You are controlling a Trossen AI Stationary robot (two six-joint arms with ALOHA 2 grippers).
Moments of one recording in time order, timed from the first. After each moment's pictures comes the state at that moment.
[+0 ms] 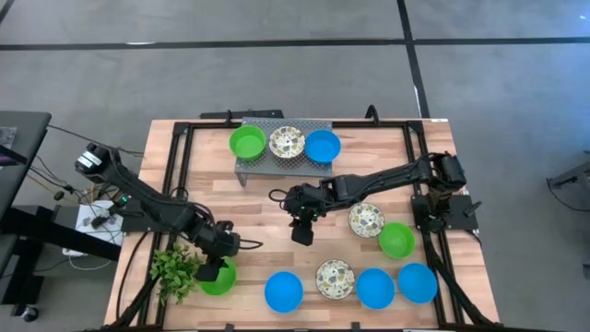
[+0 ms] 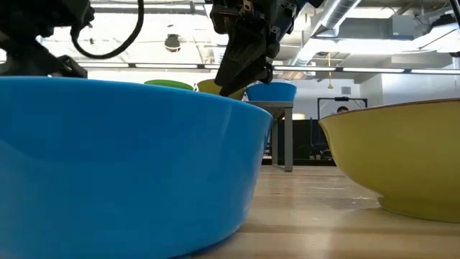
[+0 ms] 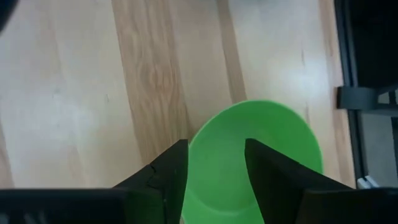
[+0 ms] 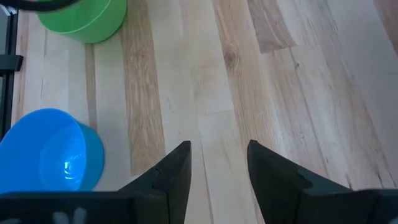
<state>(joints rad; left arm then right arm) -0.57 1.45 0.74 -0.56 0.11 -0.39 0.12 1.87 1.45 -0.54 -0.05 0.28</state>
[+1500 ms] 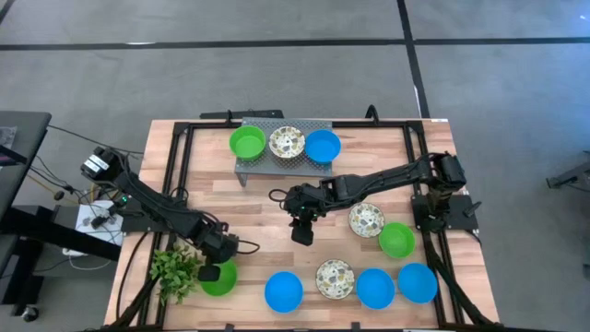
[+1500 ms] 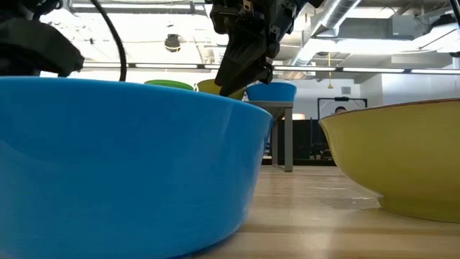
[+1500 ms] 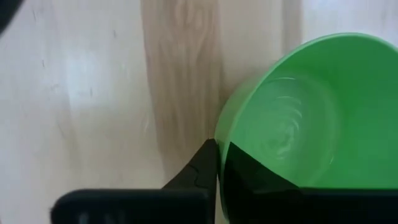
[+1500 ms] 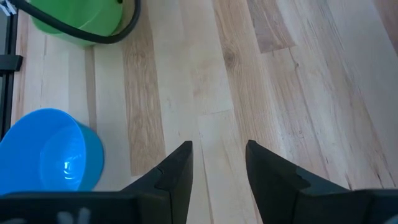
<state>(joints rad) -0.58 1.54 0.66 -0.53 0.10 -0.48 0.12 1.87 1.45 -0.54 -0.05 0.28</state>
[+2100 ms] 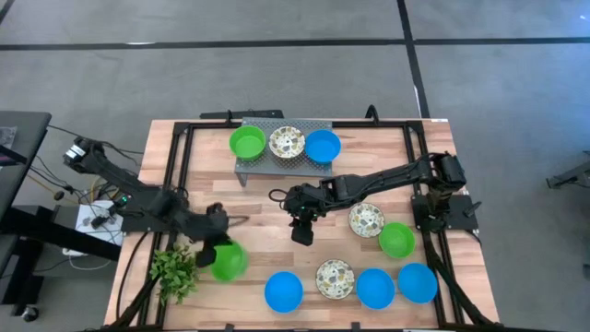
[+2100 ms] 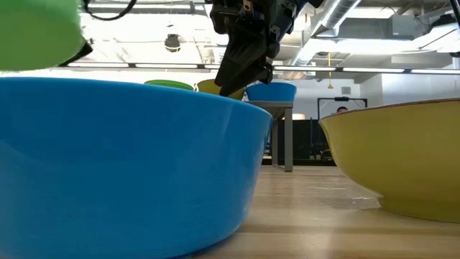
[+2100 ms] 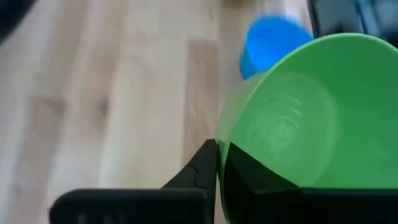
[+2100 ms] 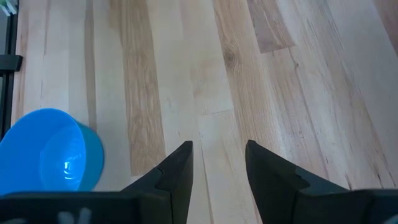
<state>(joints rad) -0.56 1.12 0.67 -0.54 -0.18 -0.53 0.12 1.87 1.45 -0.54 -0.05 0.28</state>
